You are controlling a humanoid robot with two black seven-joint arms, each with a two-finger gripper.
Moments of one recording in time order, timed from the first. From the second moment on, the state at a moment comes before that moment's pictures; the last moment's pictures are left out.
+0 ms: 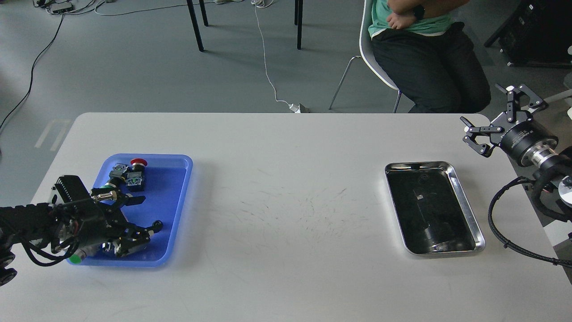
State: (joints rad) left arm -0.57 0.99 -0.26 -1.35 2.18 0.08 -0.34; right arm 0.61 -0.57 0.87 0.68 0.12 0.49 -0.02
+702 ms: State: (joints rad) left arm -0.56 0.92 -0.23 -1.28 2.18 0.08 -0.34; right arm 0.61 -0.58 0.87 0.71 0.11 0.49 -0.02
